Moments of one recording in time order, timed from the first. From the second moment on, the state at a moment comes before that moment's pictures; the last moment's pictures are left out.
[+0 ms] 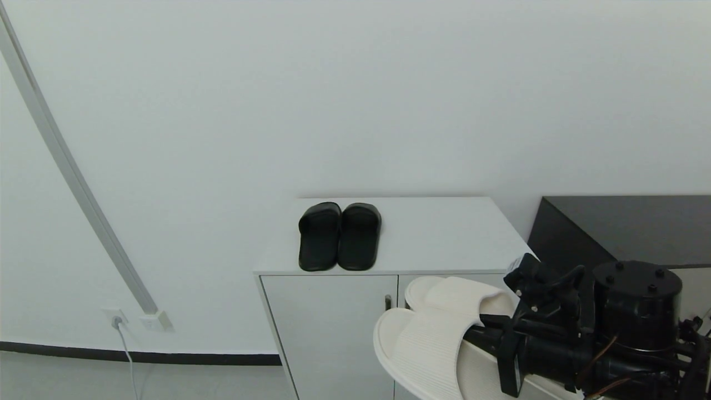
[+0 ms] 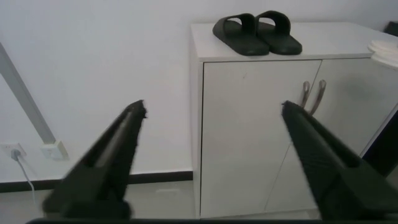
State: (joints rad) left arm 0.00 0.00 0.00 0.00 -0.04 -0.01; right arm 0.68 1.65 -0.39 -0.96 0.23 -0.01
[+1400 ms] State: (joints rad) left arm 0.00 0.00 0.00 0.00 -0.04 -0.01; right arm 0.69 1.65 -0.36 -0.96 0.24 -0.03
